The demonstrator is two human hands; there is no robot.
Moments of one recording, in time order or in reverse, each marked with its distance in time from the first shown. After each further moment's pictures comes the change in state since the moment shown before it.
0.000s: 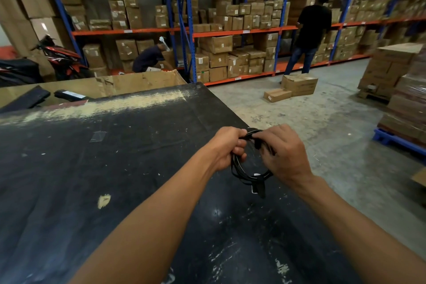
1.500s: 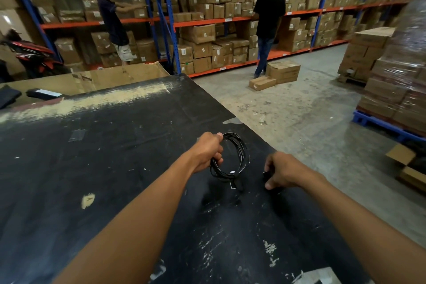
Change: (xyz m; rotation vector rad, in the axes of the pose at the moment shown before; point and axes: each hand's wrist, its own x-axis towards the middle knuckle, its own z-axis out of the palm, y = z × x) left_hand 0.022 -0.039 -0.020 0.213 0.077 0.010; right_hand -0.047 0.029 -0.015 0.041 -1.112 0.918
